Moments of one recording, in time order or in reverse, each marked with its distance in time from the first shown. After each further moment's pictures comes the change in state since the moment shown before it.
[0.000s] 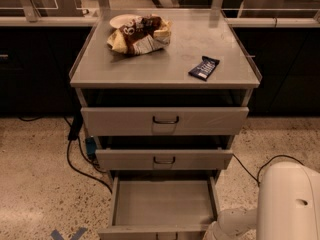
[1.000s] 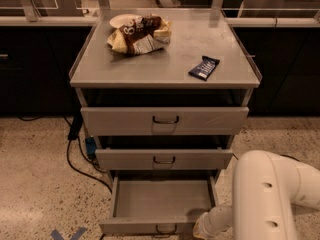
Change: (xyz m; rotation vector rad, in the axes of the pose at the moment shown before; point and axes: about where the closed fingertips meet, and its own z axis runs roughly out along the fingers) arm -0.028 -0.048 0.016 0.132 -0.005 -0.131
